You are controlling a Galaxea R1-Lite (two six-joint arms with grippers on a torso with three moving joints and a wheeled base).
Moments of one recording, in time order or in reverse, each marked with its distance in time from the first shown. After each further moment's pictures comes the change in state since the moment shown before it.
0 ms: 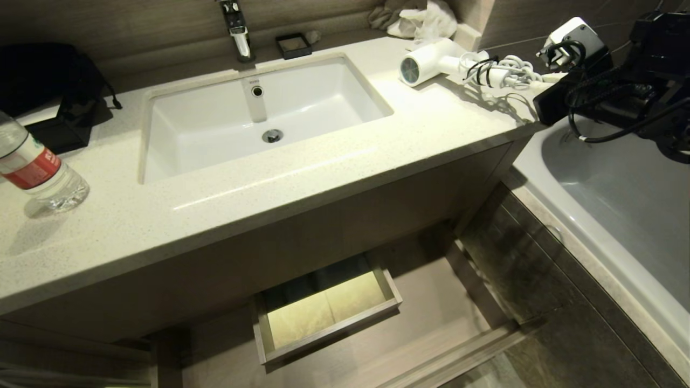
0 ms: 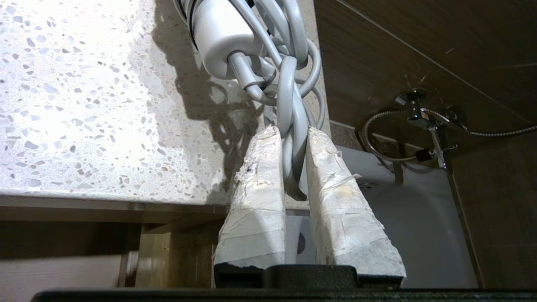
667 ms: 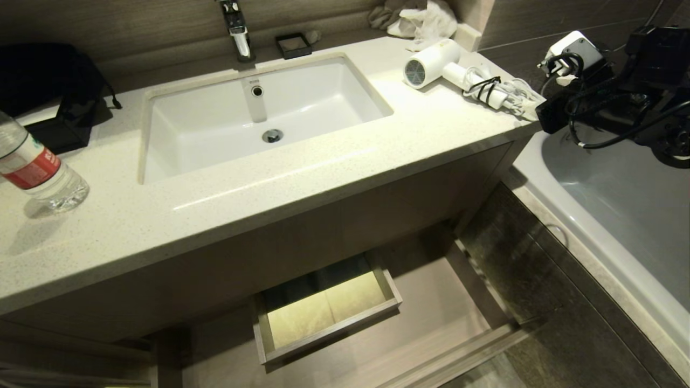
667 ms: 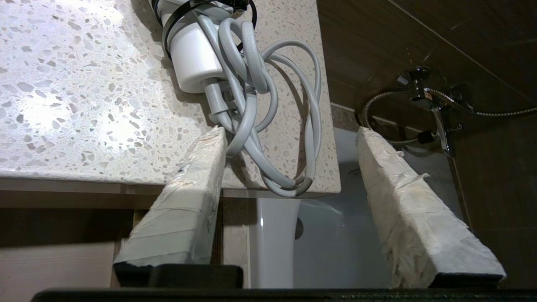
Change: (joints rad) left arm 0.000 0.000 0.000 0.000 0.000 0.000; right arm -0.033 0.028 0.007 -0.004 0.000 0.002
